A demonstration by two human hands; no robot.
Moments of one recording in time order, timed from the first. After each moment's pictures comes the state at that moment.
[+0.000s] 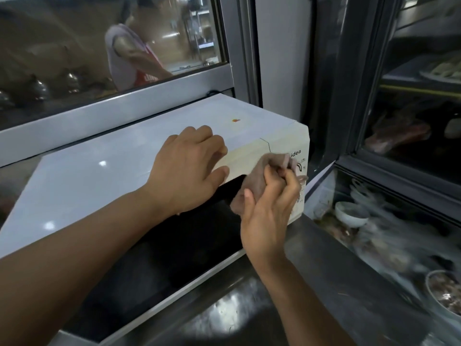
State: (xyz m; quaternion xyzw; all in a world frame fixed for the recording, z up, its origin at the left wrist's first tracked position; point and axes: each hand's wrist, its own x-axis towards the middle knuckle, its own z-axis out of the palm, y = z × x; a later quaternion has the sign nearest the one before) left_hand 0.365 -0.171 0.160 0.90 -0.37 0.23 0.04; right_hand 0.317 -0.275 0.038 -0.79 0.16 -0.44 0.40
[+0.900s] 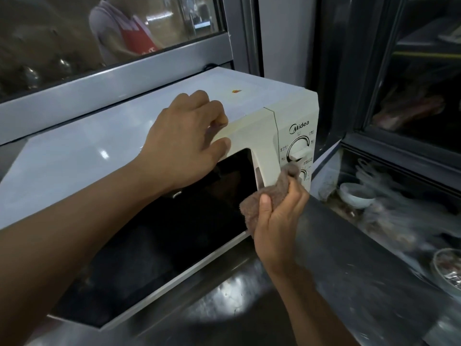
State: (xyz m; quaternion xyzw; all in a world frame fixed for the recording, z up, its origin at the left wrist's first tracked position) left_hand 0.364 -0.172 0.160 0.90 -0.37 0.22 0.09; right_hand 0.315 -0.274 -0.034 -0.72 0.19 -0.42 0.52
